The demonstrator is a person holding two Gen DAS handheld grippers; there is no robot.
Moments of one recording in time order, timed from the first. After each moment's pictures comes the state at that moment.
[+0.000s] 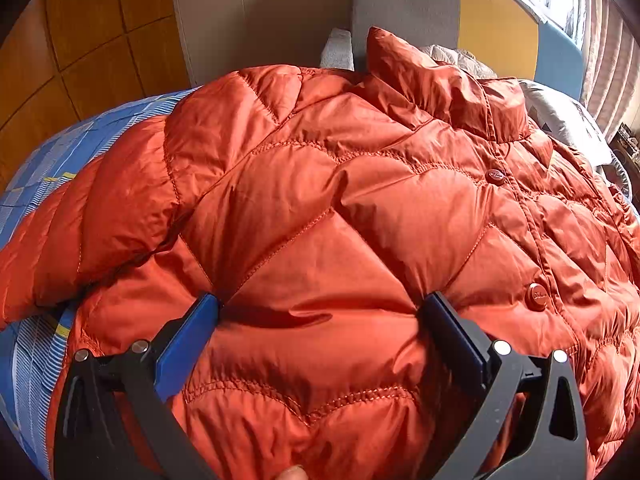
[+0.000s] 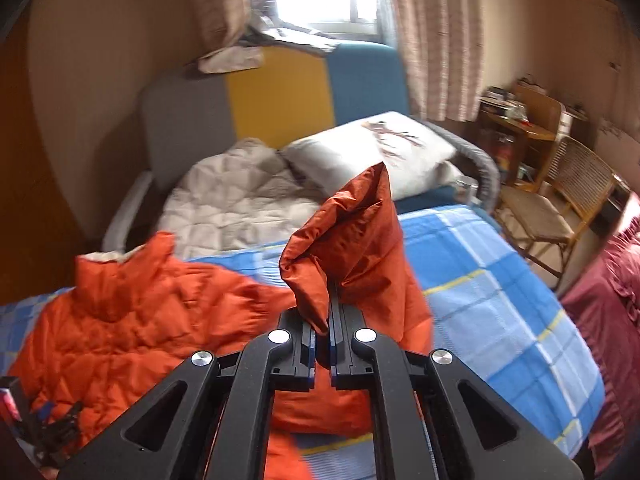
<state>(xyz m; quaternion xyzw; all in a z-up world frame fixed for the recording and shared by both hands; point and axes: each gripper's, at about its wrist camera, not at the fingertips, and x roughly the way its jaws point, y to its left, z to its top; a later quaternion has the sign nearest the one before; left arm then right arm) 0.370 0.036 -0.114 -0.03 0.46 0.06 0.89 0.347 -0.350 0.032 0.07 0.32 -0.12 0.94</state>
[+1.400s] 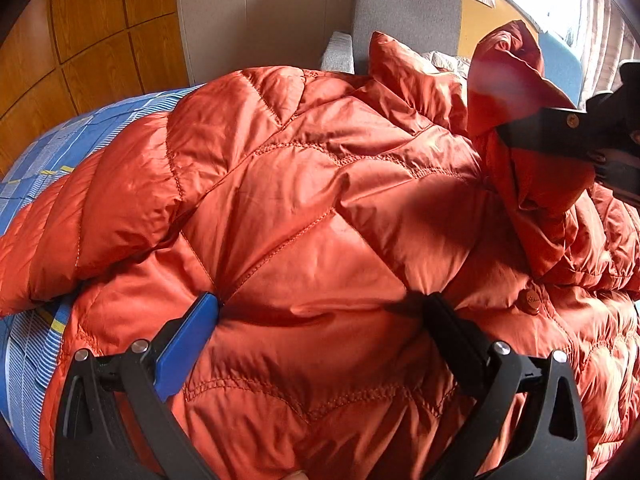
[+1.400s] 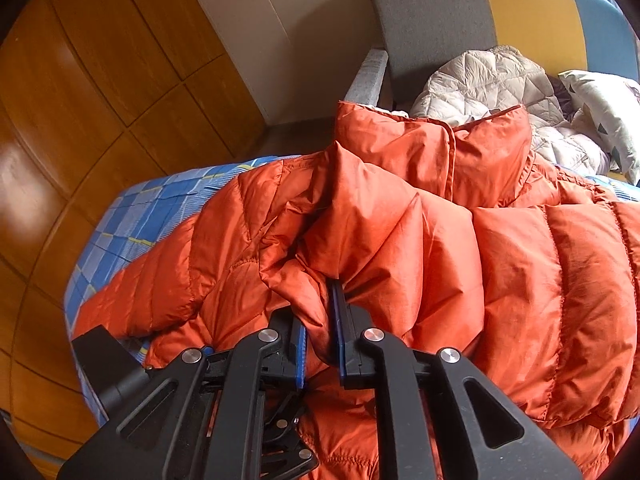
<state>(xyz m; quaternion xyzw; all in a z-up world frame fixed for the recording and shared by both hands) 0.356 0.047 -0.110 -0.05 0.45 0.05 0.89 0.423 -0.083 -0.056 0.08 0.44 0.21 0.87</state>
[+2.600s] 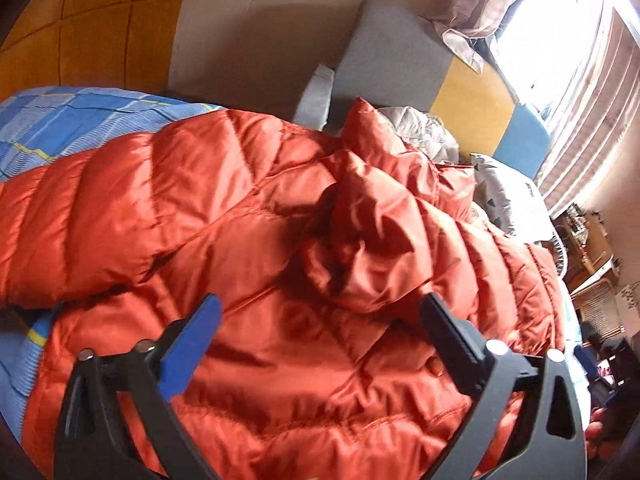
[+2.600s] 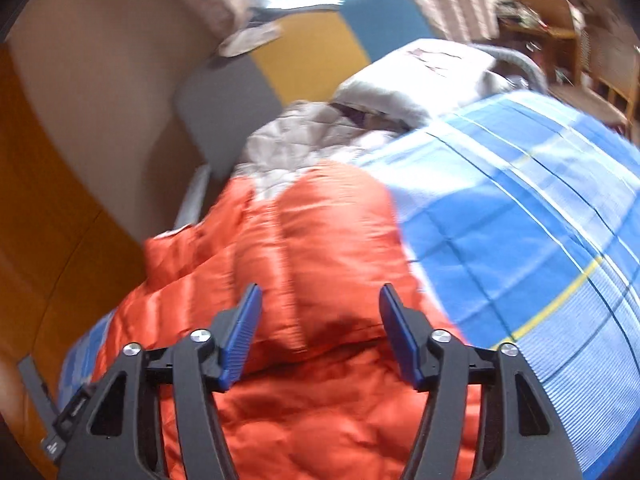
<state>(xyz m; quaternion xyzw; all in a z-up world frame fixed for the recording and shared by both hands) 0.362 0.067 -0.069 -0.19 0.40 -0.02 0.90 0.329 -0.305 -0.064 0.26 0.33 -0.06 0.91</state>
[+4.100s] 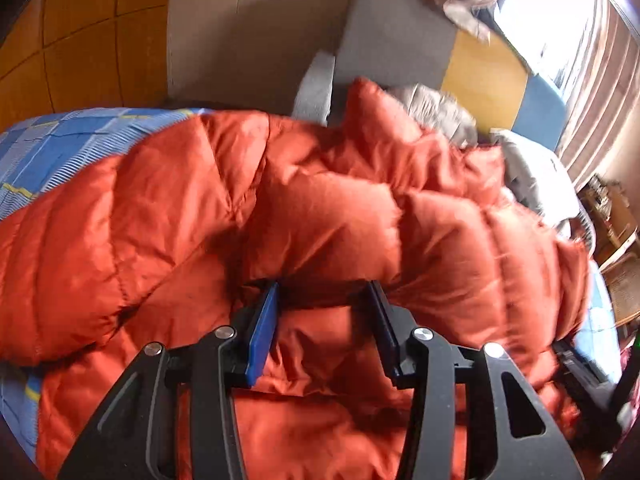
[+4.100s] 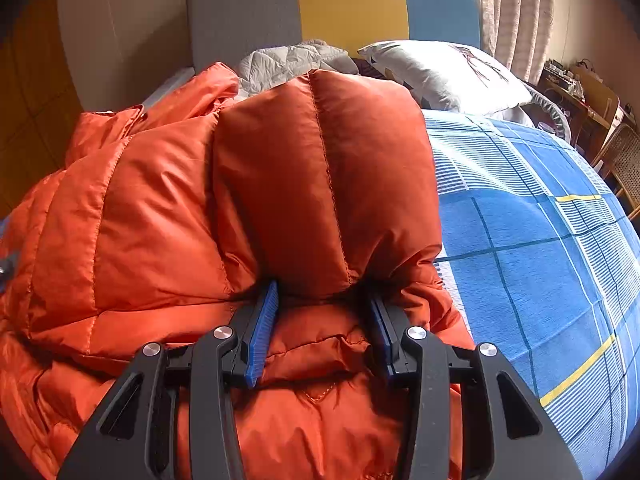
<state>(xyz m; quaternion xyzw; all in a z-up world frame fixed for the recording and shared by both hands) 0.409 0.048 -0.088 -0.12 0.43 0.00 0.90 0.394 -0.257 -0.136 0.04 0.41 -0.07 0.91</state>
